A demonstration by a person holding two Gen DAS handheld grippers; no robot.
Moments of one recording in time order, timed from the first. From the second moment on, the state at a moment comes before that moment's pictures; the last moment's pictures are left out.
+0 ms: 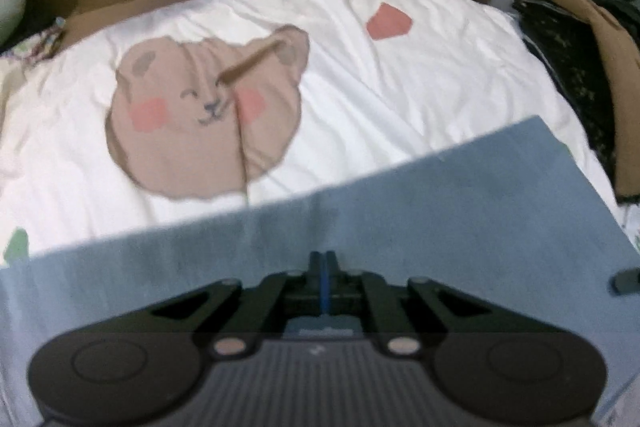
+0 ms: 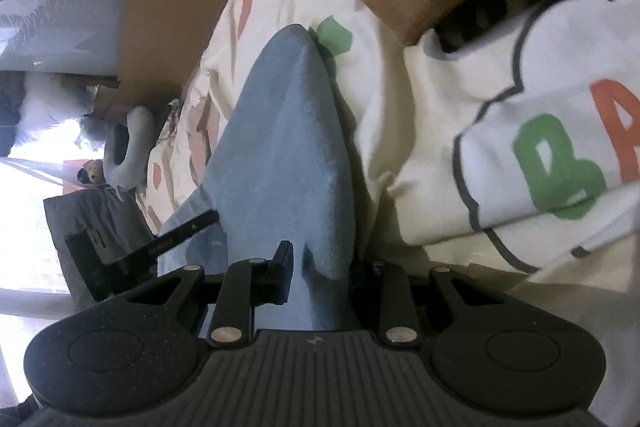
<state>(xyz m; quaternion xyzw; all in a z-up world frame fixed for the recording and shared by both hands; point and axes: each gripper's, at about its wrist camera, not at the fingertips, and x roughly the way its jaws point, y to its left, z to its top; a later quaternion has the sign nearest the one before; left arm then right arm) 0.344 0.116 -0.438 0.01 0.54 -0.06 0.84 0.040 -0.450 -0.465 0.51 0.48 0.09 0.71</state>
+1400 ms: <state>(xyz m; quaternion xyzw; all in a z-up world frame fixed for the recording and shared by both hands) 0.205 0.086 -0.427 0.01 0.60 -0.14 0.79 0.062 -0.416 -0.401 0.41 0.53 0.06 0.74</state>
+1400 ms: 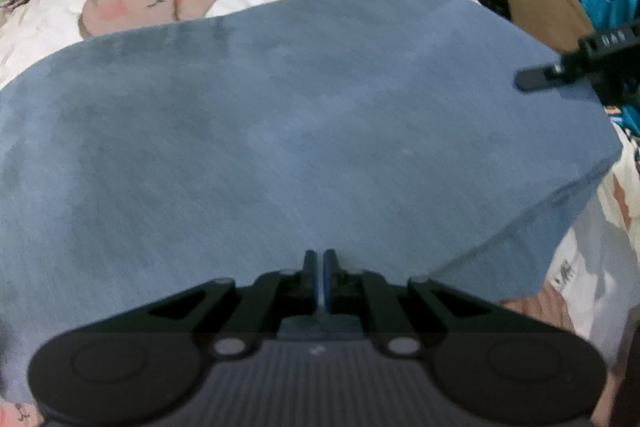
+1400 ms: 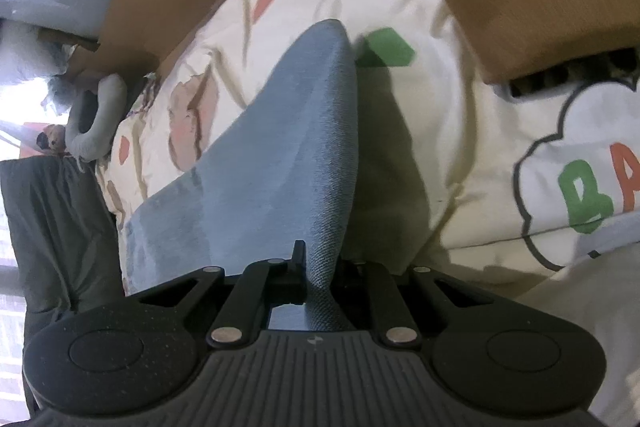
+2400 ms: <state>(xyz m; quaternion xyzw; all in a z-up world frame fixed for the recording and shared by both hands) 0.183 0.219 -0.354 -0.13 0.48 0.01 0.87 0.141 -0.327 -0.270 0.24 0.57 0.15 0.77</state>
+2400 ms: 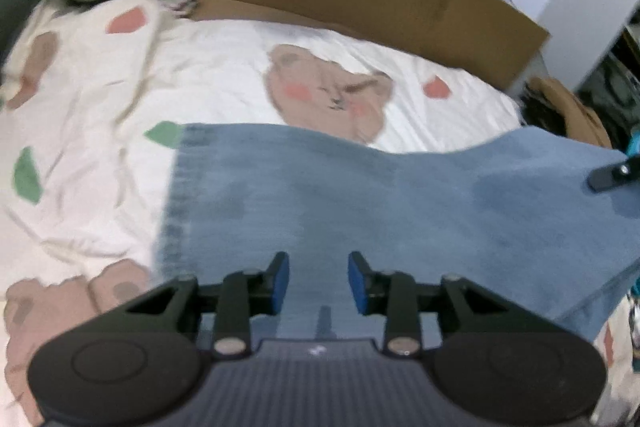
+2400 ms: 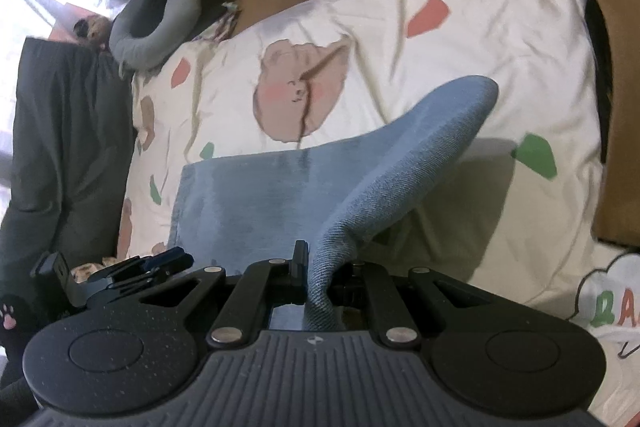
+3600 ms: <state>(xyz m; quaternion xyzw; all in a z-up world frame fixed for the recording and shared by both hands) 0.131 0.303 -0.370 -0.26 0.43 0.12 0.86 0.170 -0.103 -0.232 0.02 0.60 0.19 0.78</state>
